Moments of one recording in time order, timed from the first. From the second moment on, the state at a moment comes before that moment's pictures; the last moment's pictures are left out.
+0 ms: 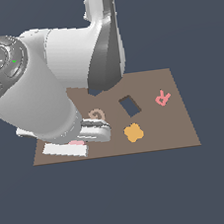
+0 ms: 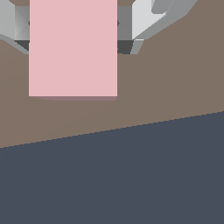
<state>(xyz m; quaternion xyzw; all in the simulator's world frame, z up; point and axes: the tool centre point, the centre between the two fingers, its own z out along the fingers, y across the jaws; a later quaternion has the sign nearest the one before) 0.089 -0.110 0.031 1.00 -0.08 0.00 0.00</state>
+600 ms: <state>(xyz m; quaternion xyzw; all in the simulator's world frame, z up) 0.049 -0.005 0.036 1.00 0.09 0.00 0.00</state>
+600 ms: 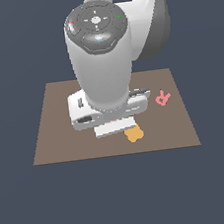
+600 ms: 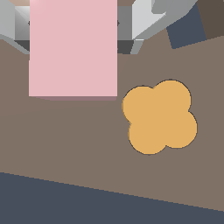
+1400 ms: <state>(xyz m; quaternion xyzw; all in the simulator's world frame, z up) -0.007 0.063 0.040 0.98 0.22 0.00 0.00</state>
